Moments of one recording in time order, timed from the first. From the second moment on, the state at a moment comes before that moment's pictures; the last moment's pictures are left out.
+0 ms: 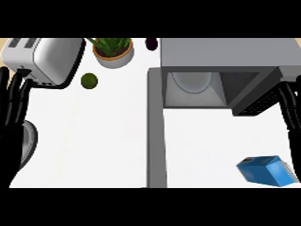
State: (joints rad) left arm -0.01 0.10 0.00 -2.10 0.03 0.04 0.02; right arm 0.04 -0.13 0.01 -2.10 -0.01 0.01 0.02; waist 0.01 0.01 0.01
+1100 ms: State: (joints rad) left arm 0.19 0.13 0.15 -2.10 0.24 -0.13 0.02; right arm 0.65 -0.08 -0.05 -2.33 -0.42 0.45 -0.22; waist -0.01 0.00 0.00
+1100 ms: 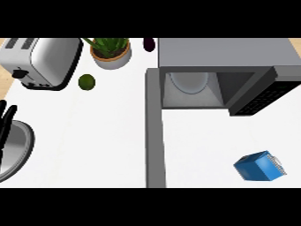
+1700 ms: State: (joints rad) left arm 0.36 0.09 0.16 -2.17 0.25 -0.22 -0.05; right arm 0.63 -0.01 -0.09 -2.24 -0.23 0.32 -0.36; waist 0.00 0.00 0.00
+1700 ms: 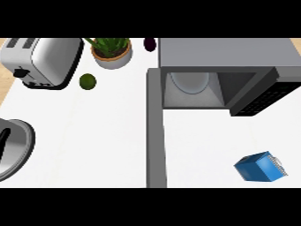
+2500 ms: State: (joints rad) left arm 0.44 0.06 0.21 -2.17 0.25 -0.32 -0.10; right arm 0.44 -0.01 -0.22 -1.85 -0.11 0.26 -0.52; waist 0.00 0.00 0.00
